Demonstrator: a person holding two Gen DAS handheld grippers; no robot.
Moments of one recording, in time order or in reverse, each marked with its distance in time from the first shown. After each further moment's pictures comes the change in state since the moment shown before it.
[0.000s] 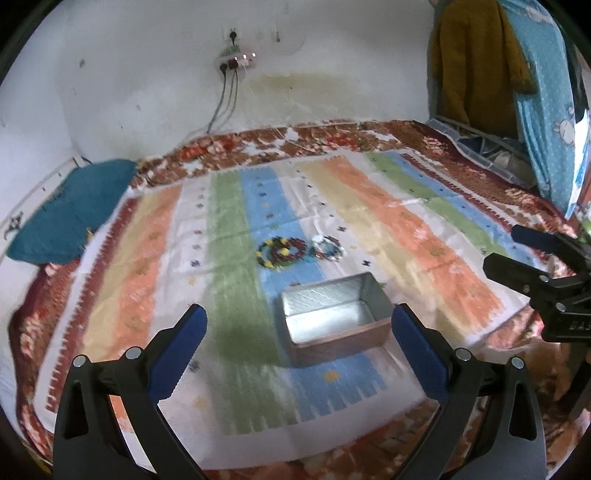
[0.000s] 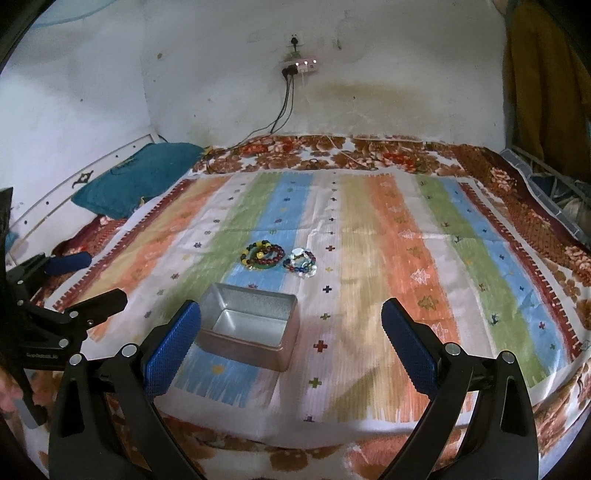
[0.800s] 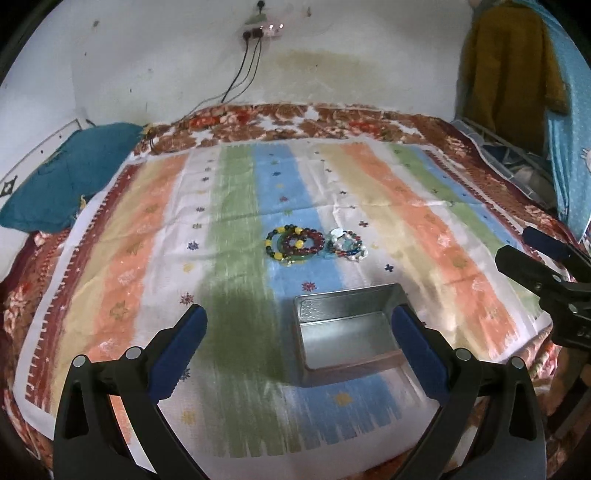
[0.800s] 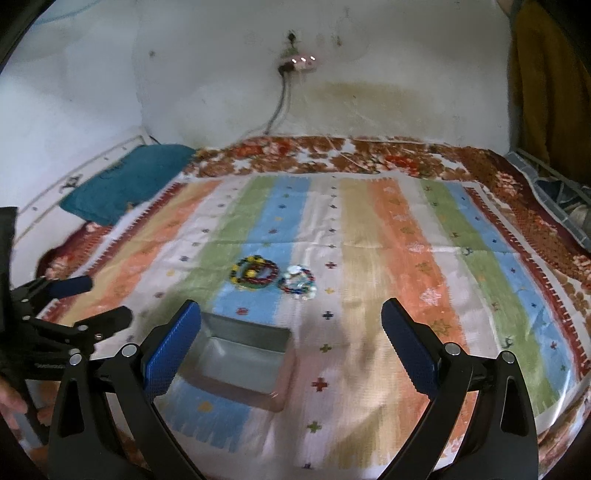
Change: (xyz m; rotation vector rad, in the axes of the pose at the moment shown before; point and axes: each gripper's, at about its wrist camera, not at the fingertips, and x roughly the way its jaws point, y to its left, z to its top) left arm 0.066 0.031 0.012 -0.133 0.098 -0.016; right arm 0.058 -0.003 0.026 0.008 0.008 -0.027
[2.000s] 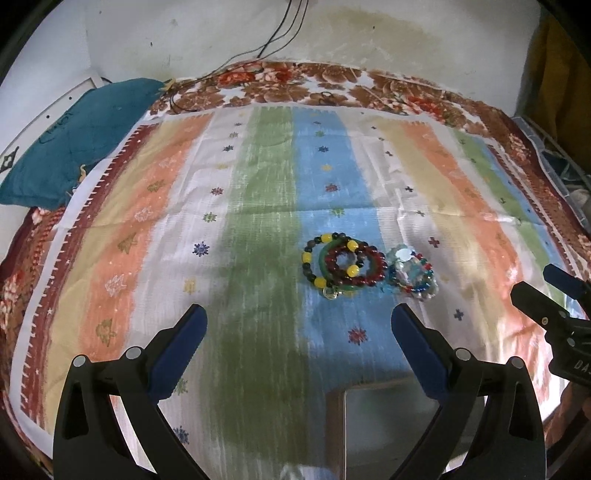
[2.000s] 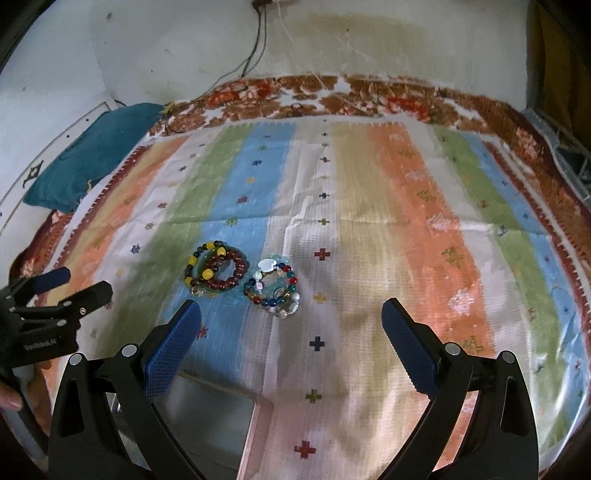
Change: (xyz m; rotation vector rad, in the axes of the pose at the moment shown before) left arm 0.122 0.035 0.065 -0.112 0.158 0.115; right arm 0.146 -0.024 0.043 0.061 0.240 0.000
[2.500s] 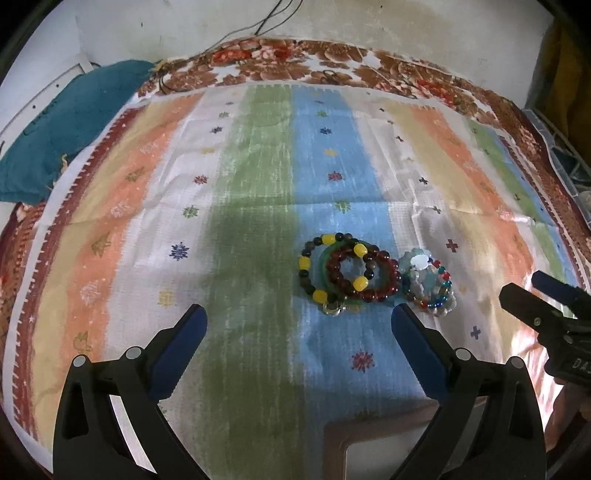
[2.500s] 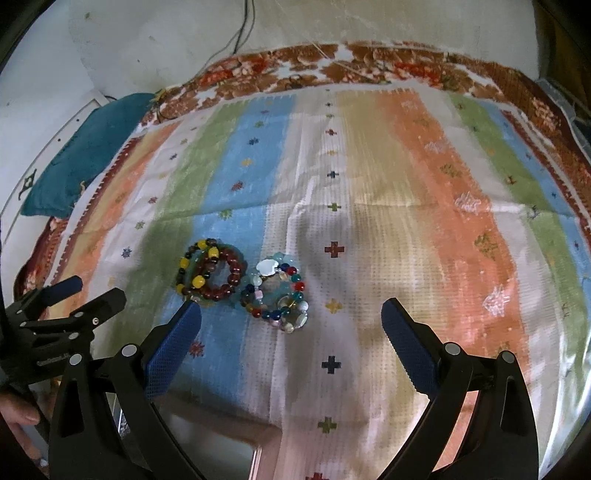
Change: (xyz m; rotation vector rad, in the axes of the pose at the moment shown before) left arm 0.048 -0.002 0.019 -0.019 0.077 -0.015; right arm 0.058 -0.009 0.018 0.063 0.112 0.056
